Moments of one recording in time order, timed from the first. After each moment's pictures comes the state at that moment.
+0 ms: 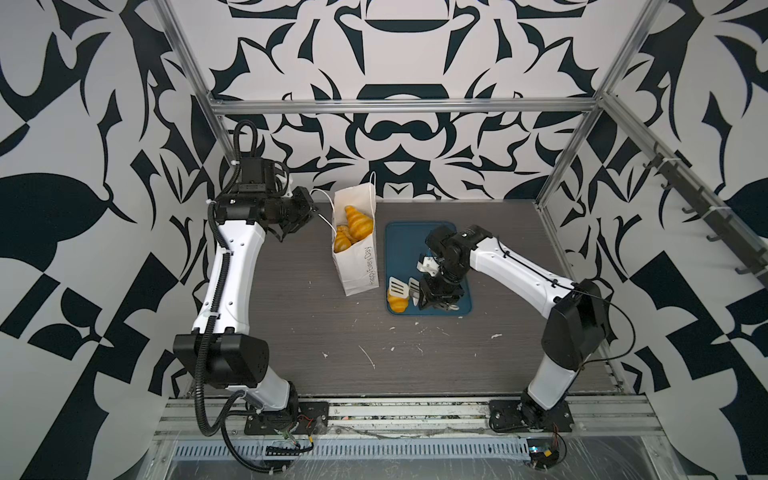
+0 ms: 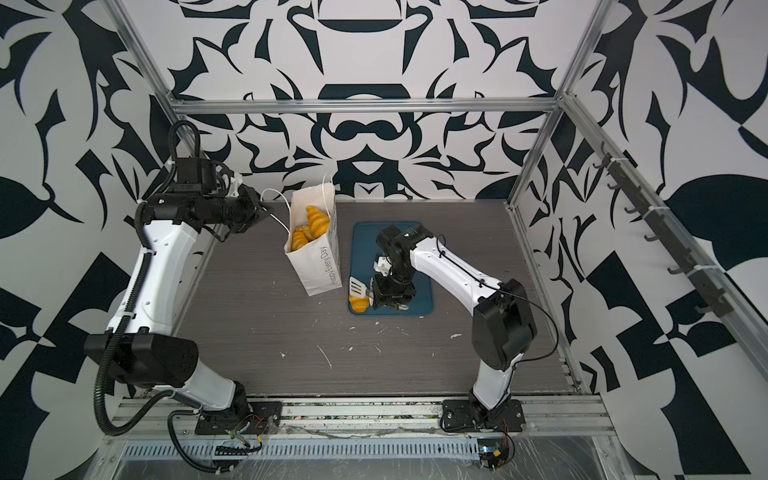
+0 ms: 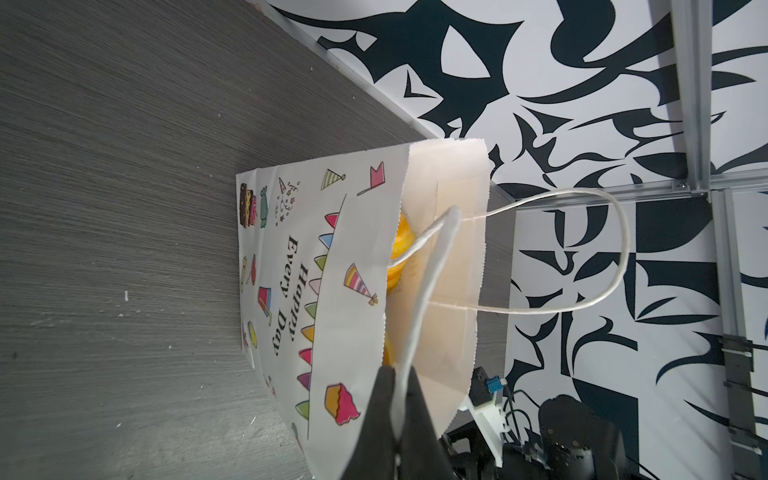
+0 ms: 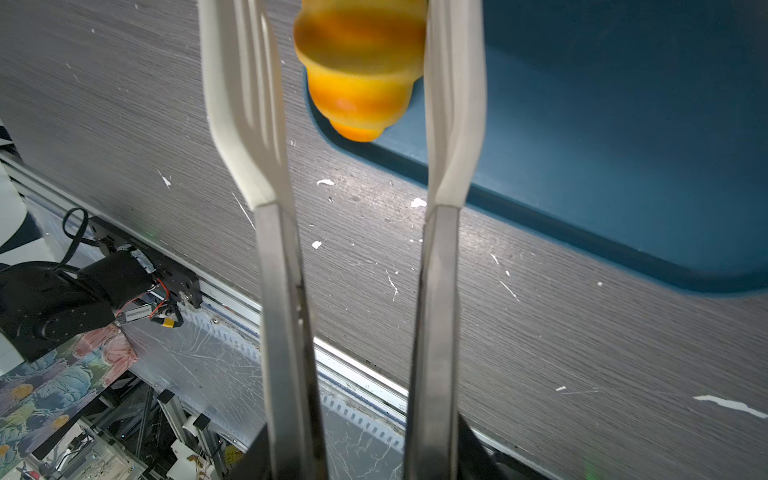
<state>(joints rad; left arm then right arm) -0.03 1.58 1.84 -1.05 0.49 -0.60 0.61 1.77 1.53 -1.26 -0.42 0.36</state>
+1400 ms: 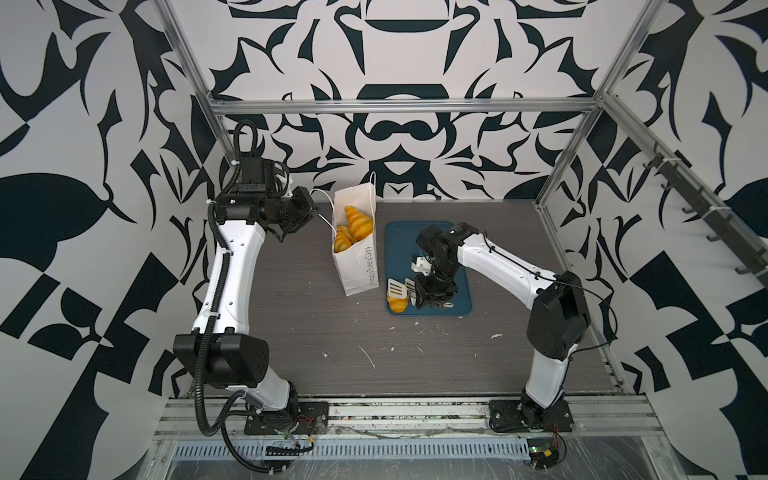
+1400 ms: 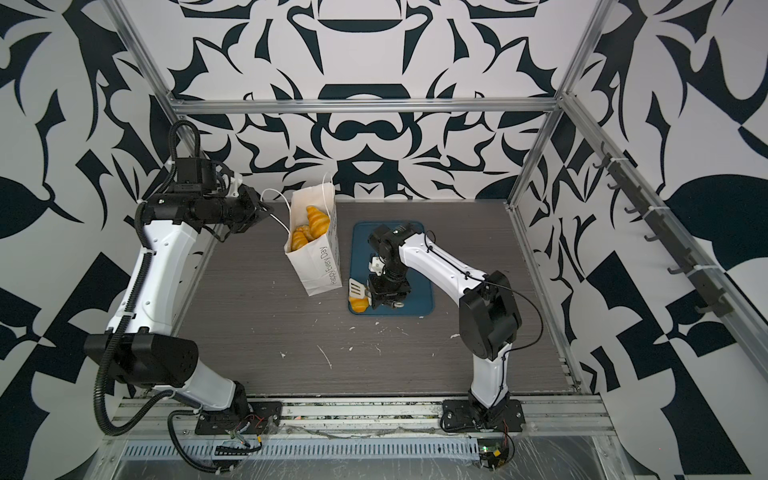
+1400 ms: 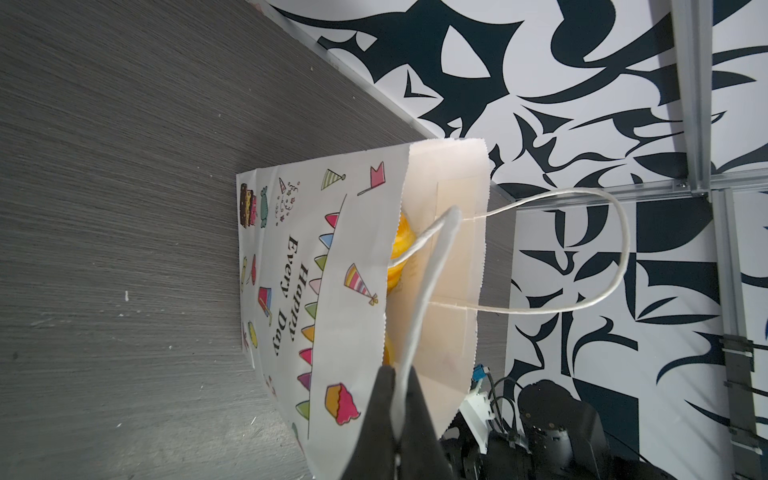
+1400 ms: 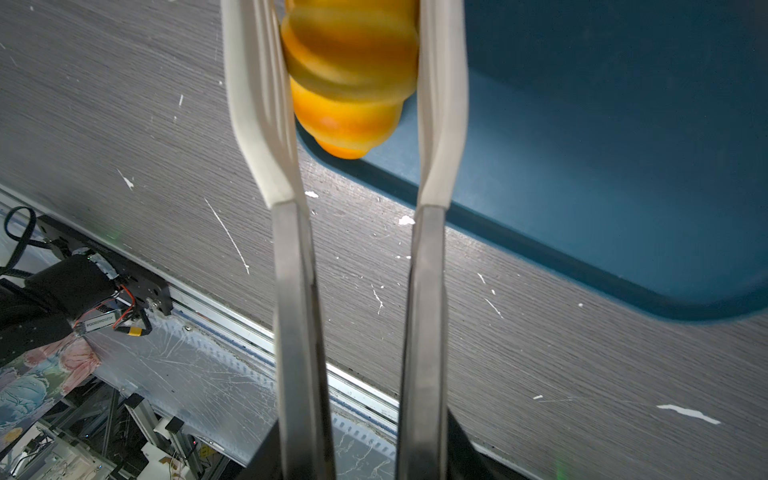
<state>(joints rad) -0.03 1.58 1.84 -1.05 0.49 -0.60 0.64 1.87 1.63 -1.31 -0.36 0.32</state>
